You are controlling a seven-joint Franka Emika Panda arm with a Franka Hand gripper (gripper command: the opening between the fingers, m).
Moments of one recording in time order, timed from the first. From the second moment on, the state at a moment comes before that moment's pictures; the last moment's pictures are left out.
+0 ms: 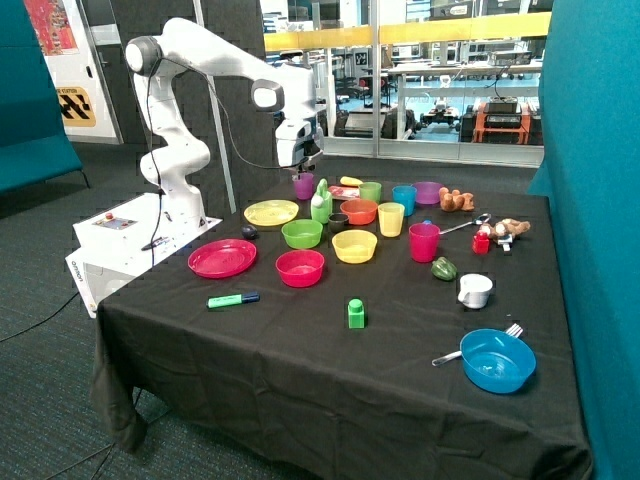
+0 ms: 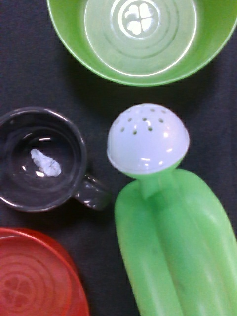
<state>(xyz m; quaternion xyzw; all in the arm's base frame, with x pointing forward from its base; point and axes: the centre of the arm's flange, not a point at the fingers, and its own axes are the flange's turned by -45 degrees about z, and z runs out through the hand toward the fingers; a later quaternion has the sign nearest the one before) 0.499 -0.001 0.449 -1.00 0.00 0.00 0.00</state>
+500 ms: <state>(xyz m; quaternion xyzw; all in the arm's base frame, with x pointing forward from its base) 0.503 0.002 0.448 -1.00 -0.09 0.00 0.00</state>
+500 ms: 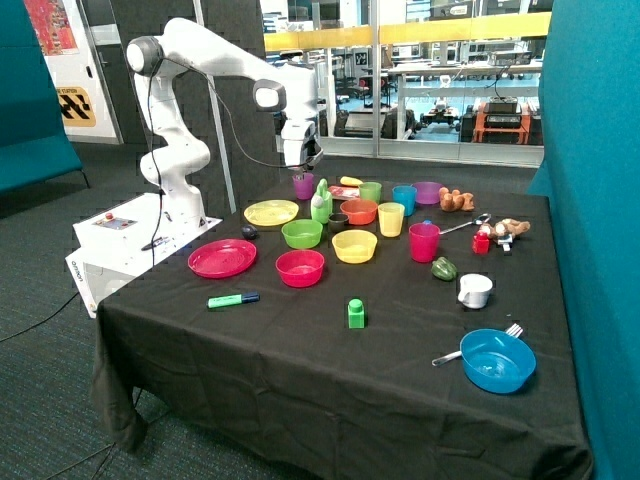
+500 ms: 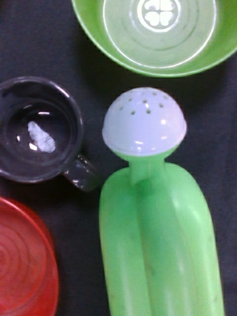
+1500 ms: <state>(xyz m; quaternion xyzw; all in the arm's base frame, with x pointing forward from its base) 0.571 -0.003 0.413 -0.99 -0.10 0.00 0.00</state>
